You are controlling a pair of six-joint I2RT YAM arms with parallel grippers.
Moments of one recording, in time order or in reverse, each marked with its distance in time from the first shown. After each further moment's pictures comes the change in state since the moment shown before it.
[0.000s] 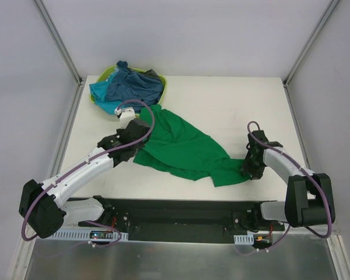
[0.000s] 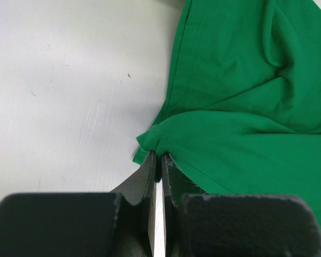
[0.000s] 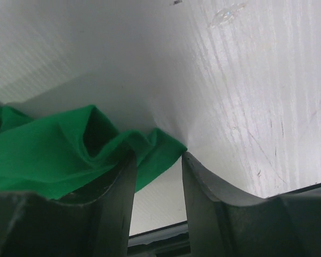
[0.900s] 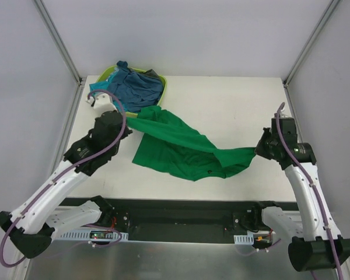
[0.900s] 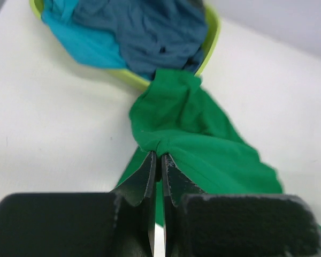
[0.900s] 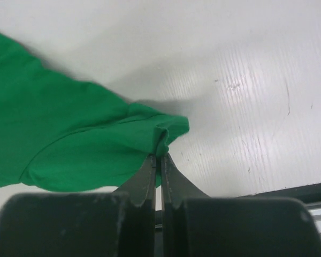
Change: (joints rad) left arm 0.000 -0.207 0.156 -0.006 -0.067 0.072; right arm -0.023 -0.370 0.288 -0.191 -0.049 -0.093
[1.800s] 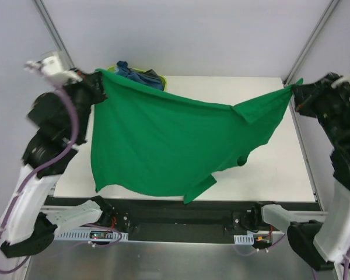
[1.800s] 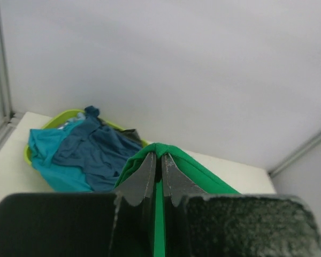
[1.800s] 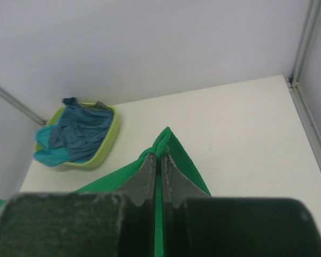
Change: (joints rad) left arm 0.001 -0.048 0.537 0.158 0.050 0.332; right arm 0.001 0.126 1.173 -0.181 -0.108 -0.137
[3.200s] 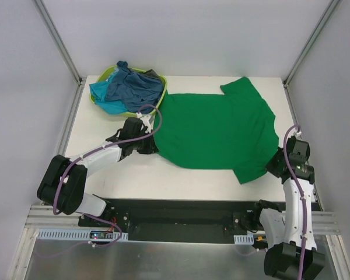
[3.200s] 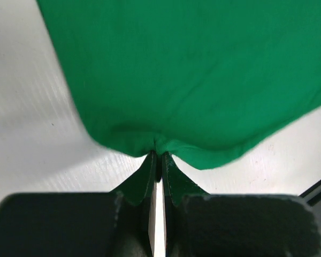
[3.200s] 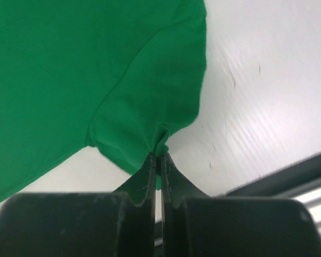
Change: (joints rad) left arm 0.237 0.516 -0.851 0.340 0.896 -0.121; right arm -0.361 -0.297 -1.404 0.294 0.028 0.032
